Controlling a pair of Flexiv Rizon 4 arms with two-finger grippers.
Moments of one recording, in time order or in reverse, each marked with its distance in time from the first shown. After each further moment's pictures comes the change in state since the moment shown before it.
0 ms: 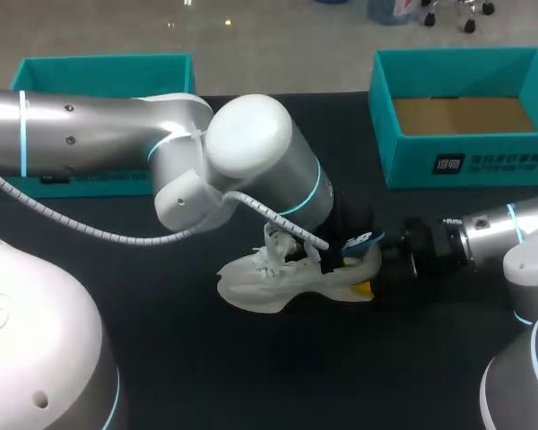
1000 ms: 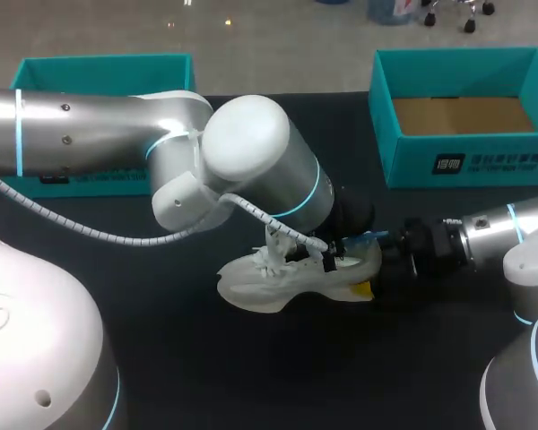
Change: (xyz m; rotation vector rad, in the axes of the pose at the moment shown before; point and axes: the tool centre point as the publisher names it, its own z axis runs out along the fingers) left arm 0.000 -0.008 -0.013 0.031 -0.018 -0.032; right arm 0.000 0.000 0.000 0.000 0.000 0.000
